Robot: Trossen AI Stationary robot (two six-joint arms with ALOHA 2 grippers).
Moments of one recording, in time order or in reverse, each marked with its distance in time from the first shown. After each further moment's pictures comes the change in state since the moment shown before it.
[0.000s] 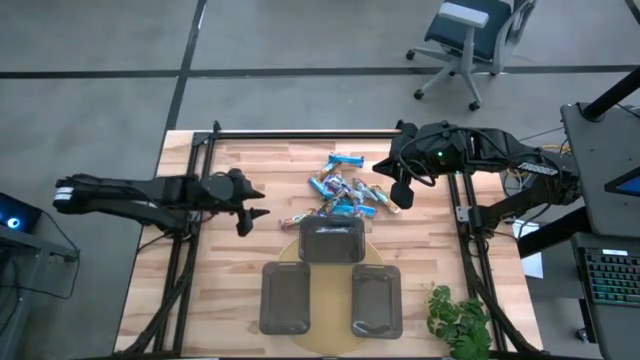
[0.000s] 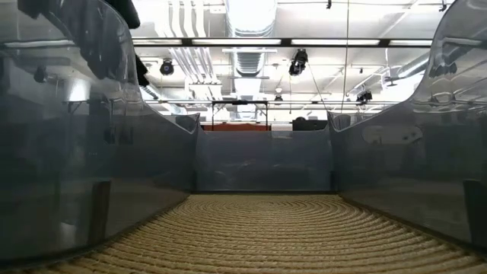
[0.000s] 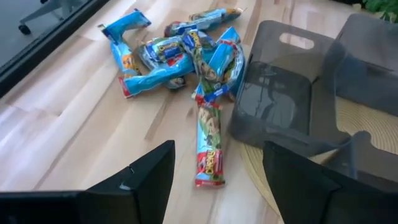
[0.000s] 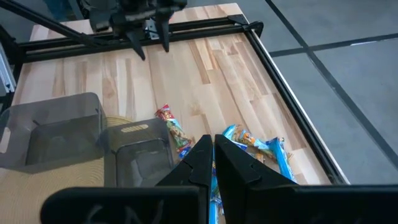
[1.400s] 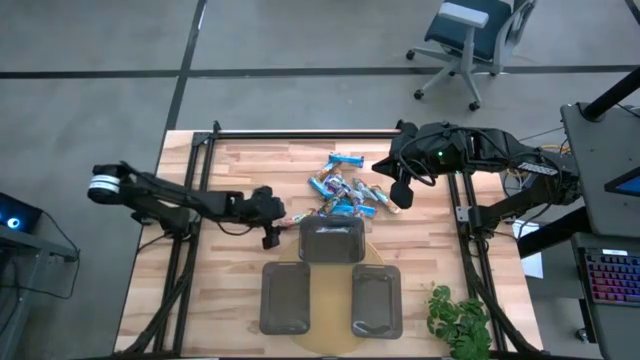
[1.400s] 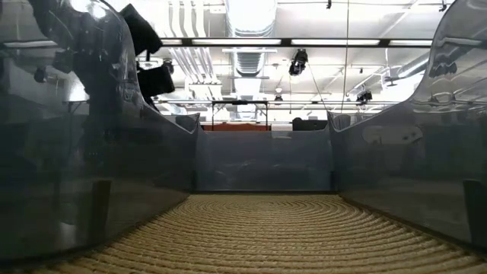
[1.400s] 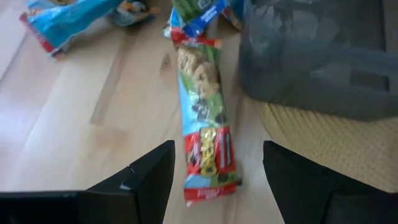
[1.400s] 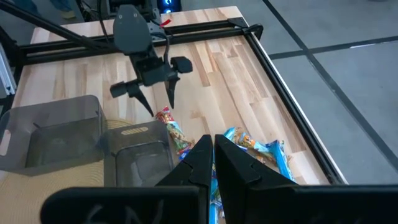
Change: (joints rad) left arm 0.000 0.535 -0.089 0.408 0.048 0.131; right arm 0.000 0.000 0.000 0.010 0.001 -0.003
